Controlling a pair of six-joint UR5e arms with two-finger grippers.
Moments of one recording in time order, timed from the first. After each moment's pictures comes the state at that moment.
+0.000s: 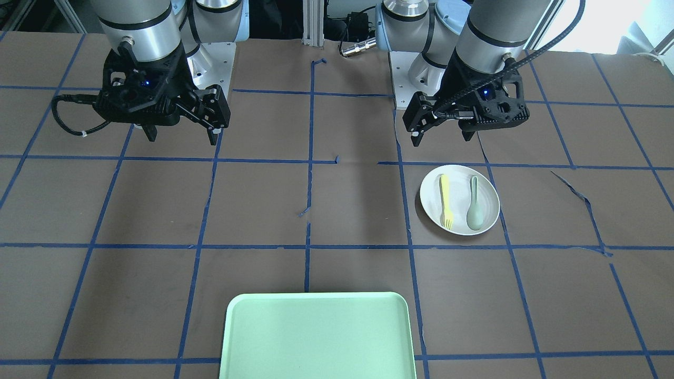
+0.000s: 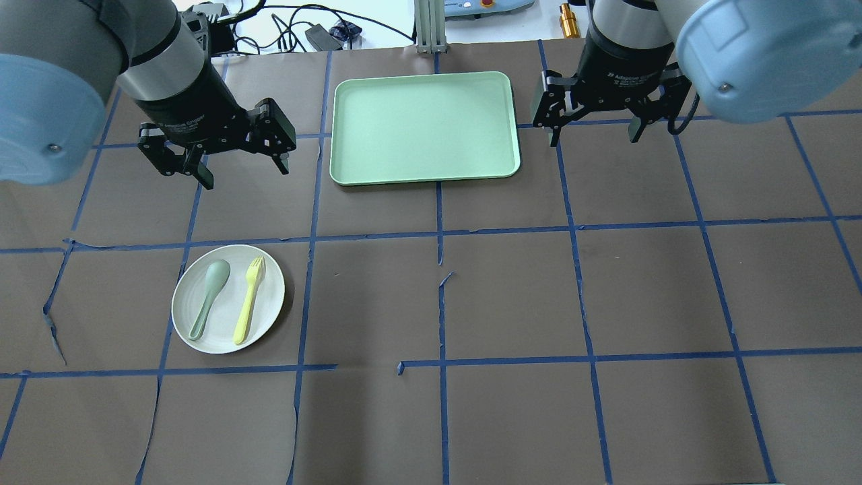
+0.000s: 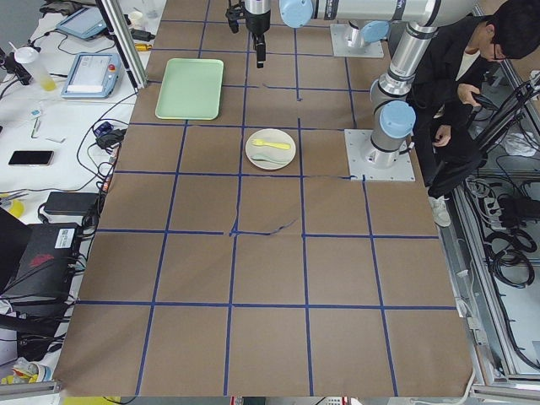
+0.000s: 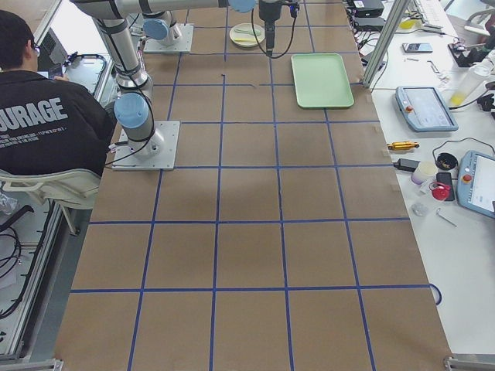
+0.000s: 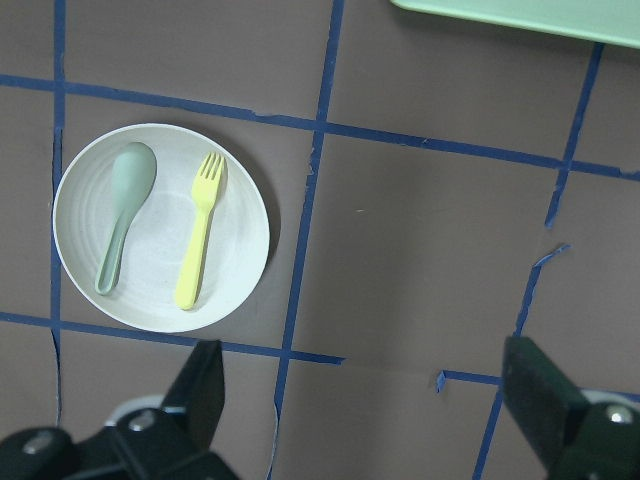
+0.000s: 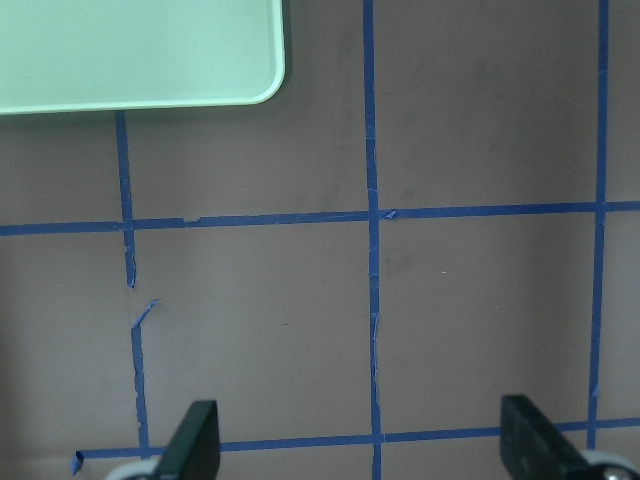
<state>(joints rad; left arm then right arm) -1.60 -1.56 -1.60 -1.53 1.55 -0.20 1.69 -1.52 1.51 -1.60 -1.62 0.15</state>
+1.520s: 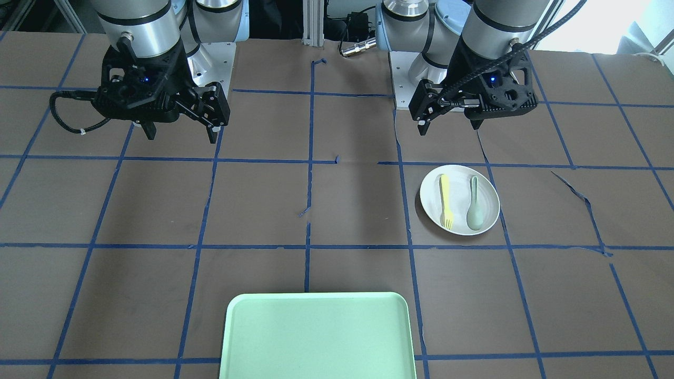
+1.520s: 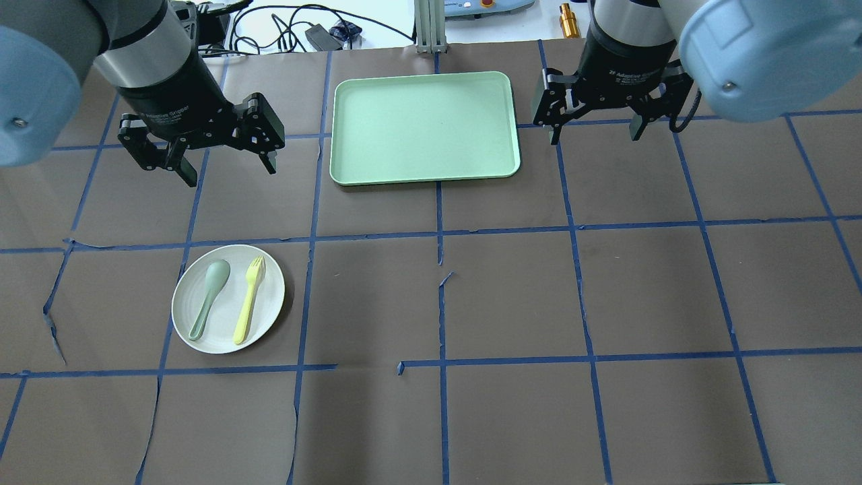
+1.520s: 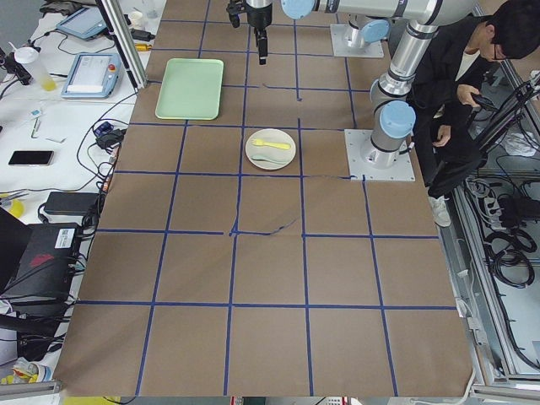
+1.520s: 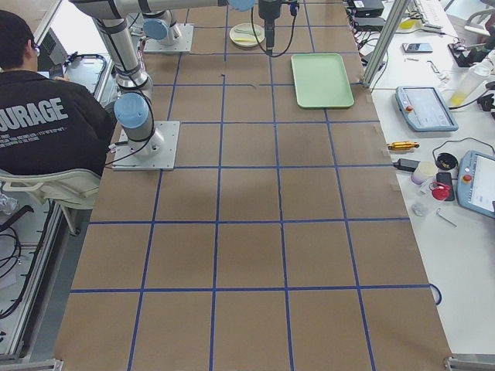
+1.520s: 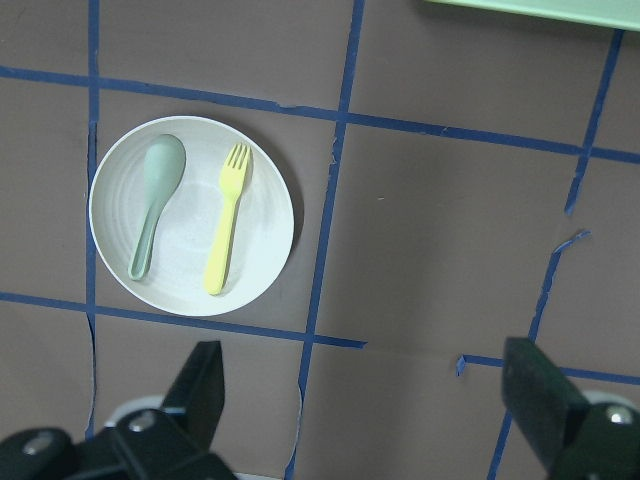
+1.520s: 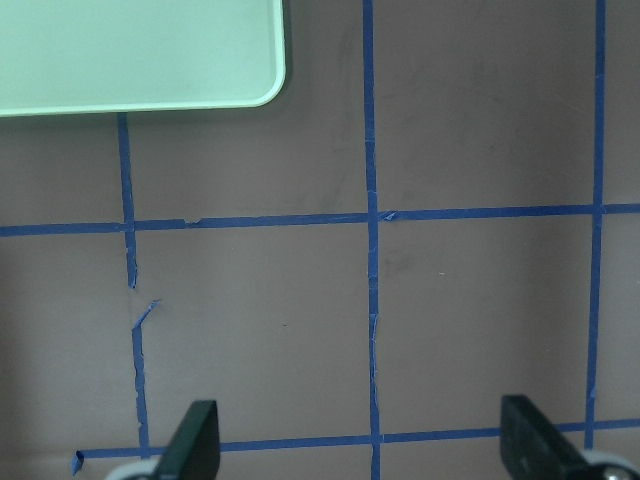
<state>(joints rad) -1.60 -1.56 -1.55 -1.63 1.58 -0.19 1.69 -1.53 1.50 -1.60 -1.62 0.14</state>
